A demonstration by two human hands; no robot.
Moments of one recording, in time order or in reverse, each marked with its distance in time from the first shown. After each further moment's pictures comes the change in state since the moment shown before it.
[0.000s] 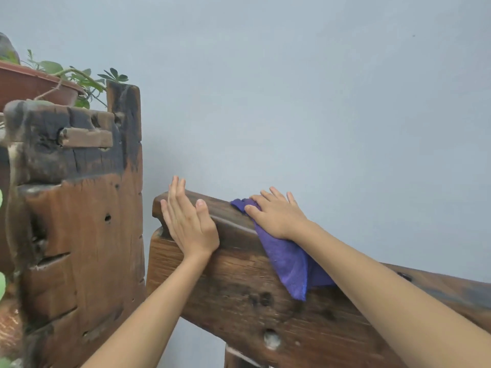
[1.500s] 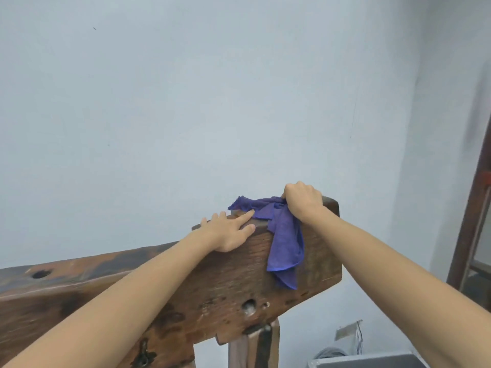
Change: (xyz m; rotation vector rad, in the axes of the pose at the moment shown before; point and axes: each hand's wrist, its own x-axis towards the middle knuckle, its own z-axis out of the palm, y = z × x) left_hand -0.313 0.542 0.147 0.052 -1.566 0.643; right_hand -0.444 0.473 -0.250 -0.603 0.212 0.847
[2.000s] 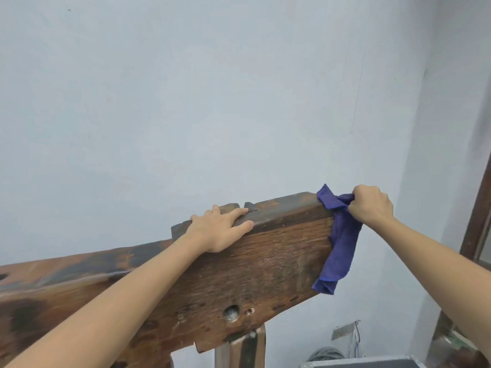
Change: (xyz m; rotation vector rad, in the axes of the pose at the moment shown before) left_hand 0.033 0.015 0.013 0.010 0.144 0.022; right_hand 0.000 0.173 0.034 0.104 0.017 0.408
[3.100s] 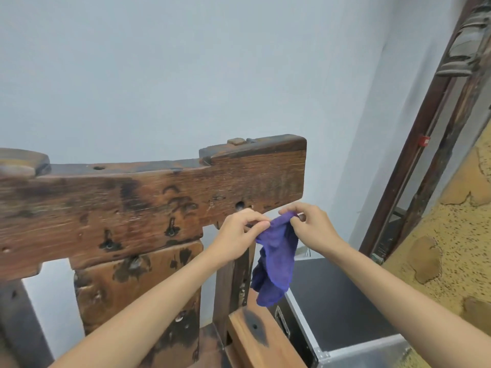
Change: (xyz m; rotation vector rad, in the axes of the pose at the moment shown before) left_hand -0.288 0.026 0.062 -1.018 0.168 0.404; right_hand -0.401 -0.056 -0.074 0.694 -0.287 -0.188
